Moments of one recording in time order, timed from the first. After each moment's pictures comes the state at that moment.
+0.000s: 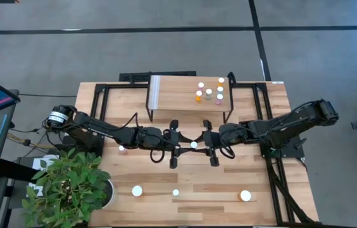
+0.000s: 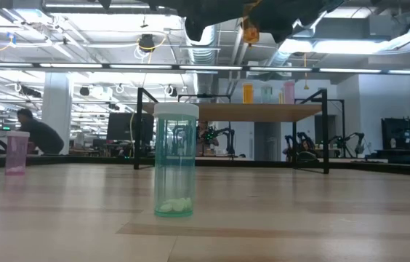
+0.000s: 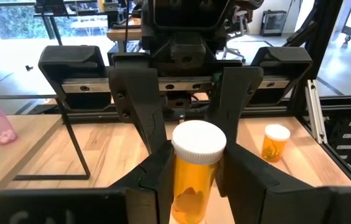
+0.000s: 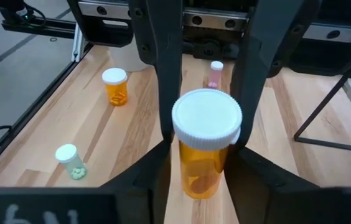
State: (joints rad) left arm -0.17 1.60 1.01 0.42 -0.17 0.00; right arm 0.19 1.29 0.85 0.05 0.08 -0.03
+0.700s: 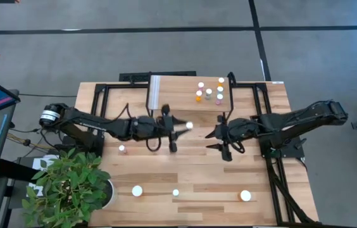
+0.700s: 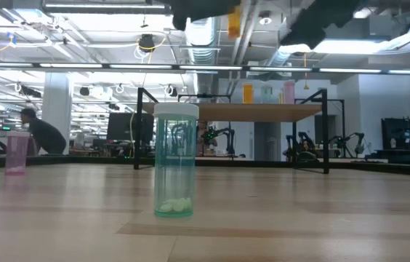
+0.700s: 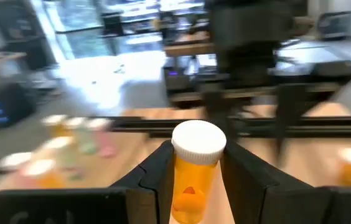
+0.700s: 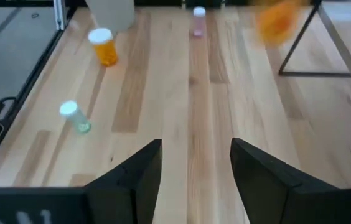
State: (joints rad) left arm -0.09 1.49 1.01 0.37 -0.31 0.09; right arm 0.17 1.11 0.86 -0.32 0.09 0.11
